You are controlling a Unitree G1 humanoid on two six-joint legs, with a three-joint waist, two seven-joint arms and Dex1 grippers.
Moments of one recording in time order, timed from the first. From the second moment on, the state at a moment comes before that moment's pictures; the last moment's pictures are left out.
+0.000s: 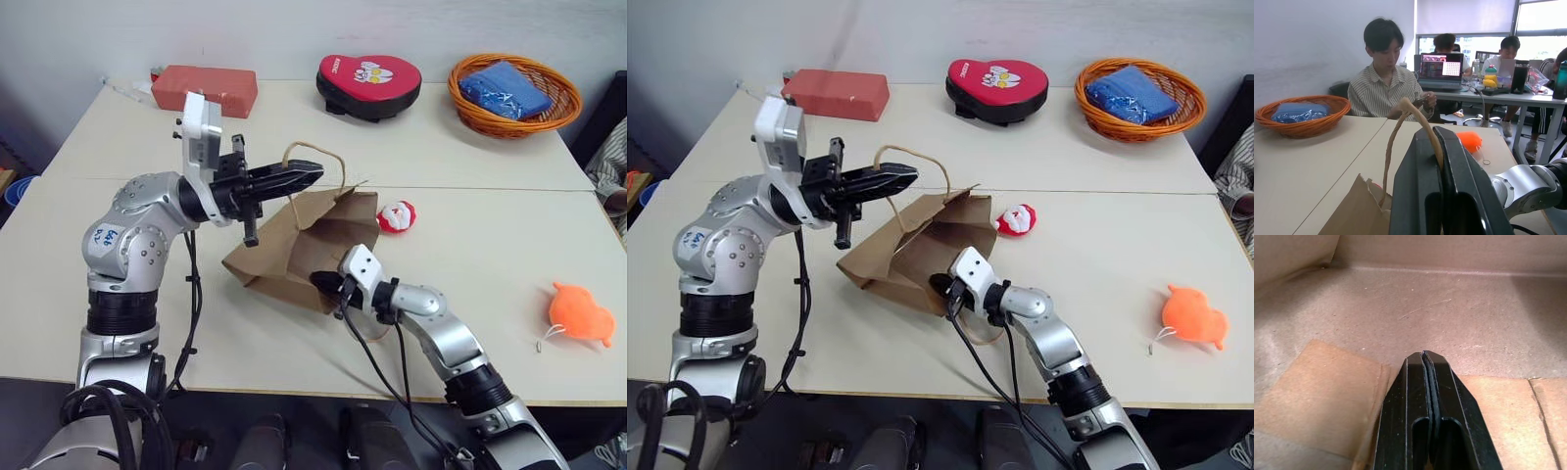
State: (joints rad) left arm -0.78 0.48 0.12 -0.07 -0.70 0.59 -1.02; right arm -0.38 -0.29 0.30 0.03 0.14 0.26 0.70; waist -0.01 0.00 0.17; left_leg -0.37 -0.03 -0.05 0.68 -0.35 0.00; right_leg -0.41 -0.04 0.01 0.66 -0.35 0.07
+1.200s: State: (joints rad) left arm -0.69 0.40 0.07 -0.10 -0.70 0.56 -1.03; right arm 0.65 -0.40 -0.79 -0.09 0.46 -0.22 0.95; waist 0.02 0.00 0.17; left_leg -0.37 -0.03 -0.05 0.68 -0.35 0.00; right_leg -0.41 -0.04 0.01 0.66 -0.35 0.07
